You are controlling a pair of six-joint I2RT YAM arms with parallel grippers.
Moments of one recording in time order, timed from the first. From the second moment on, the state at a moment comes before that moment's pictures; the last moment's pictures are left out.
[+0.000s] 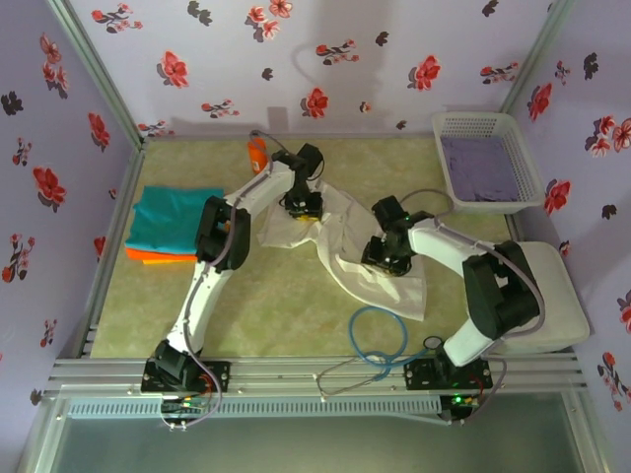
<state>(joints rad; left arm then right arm) -0.58 2.52 2.27 -1.14 0.20 -0.40 0.48 1.58 0.92 -0.66 -0.17 0.77</state>
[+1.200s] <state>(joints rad) -0.61 2.01 2.04 -1.14 0.21 -0.25 0.57 1.53 1.23 -0.69 0.10 0.65</state>
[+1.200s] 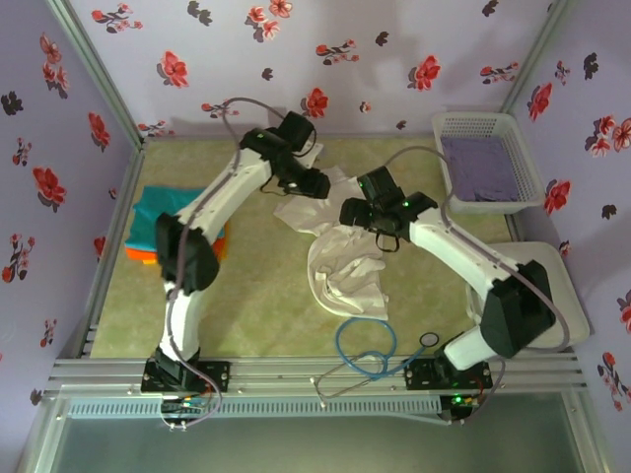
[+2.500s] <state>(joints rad) -0.74 1.41 0.84 -0.60 0.12 -0.68 0.24 2.65 2.43 -0.74 0.04 0.55</state>
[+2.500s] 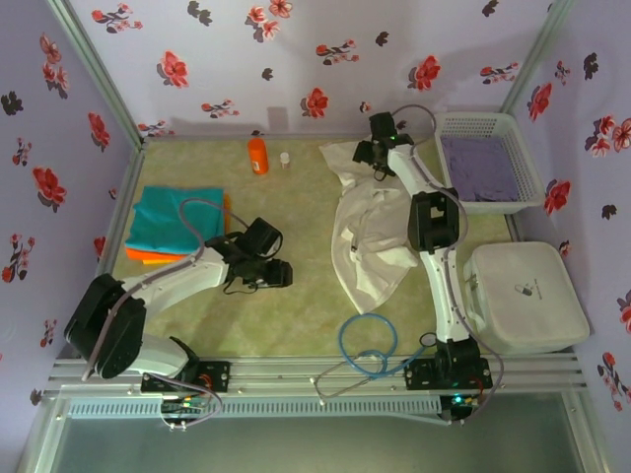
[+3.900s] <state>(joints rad) -1.06 1.96 1.17 -0.25 0.30 -0.99 0.24 1.22 0.83 -0.82 0.09 0.72</state>
